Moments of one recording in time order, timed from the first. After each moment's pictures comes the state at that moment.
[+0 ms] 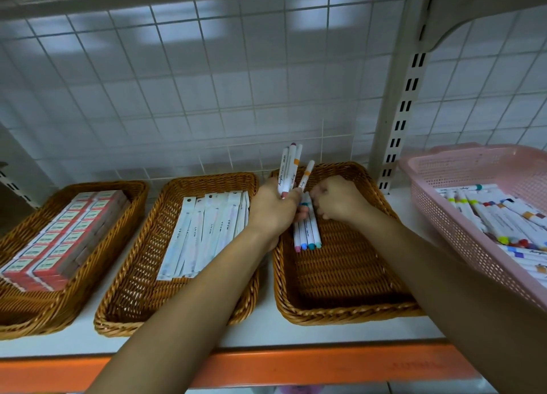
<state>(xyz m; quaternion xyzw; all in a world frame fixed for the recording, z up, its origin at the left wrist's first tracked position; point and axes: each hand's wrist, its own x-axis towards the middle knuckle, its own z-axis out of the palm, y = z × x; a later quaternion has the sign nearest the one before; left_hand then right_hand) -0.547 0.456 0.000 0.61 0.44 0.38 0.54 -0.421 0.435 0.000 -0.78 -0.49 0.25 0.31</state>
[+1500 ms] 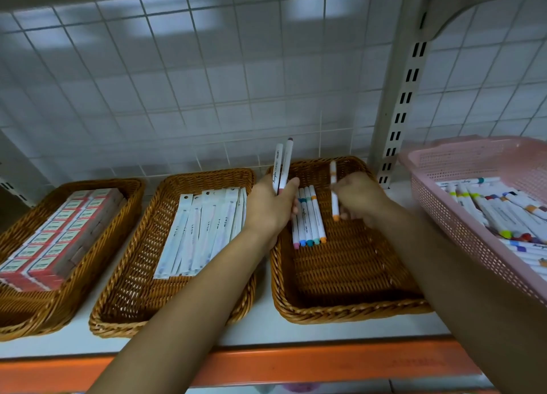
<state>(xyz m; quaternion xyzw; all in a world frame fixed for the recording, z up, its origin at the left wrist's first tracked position) -0.549 0.451 0.001 0.63 0.45 0.40 0.48 -0.396 0.420 -0.001 -0.77 -0.38 0.34 0.39</state>
